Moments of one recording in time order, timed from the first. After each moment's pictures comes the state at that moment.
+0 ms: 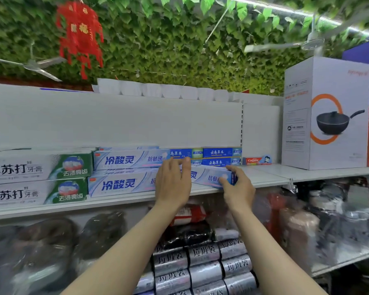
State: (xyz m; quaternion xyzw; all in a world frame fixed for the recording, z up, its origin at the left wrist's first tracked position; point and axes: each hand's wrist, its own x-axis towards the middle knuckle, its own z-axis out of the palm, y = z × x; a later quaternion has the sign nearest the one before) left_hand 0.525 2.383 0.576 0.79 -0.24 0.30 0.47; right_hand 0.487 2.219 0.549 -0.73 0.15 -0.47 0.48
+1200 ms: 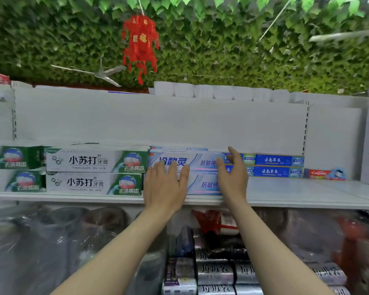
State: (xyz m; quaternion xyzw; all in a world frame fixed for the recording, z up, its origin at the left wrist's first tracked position) left_hand 0.553 2.509 0.571 0.91 -0.04 0.38 0.17; right_hand 0.584 2.332 0.579 -0.71 -0.04 -0.46 0.54
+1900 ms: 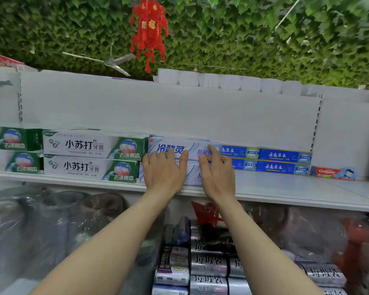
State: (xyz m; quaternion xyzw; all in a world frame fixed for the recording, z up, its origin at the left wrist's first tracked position) left_hand 0.576 2.489 0.578 0.93 0.04 0.35 0.12; right_hand 0.575 2.349 0.569 -0.82 -0.09 -0.40 0.41
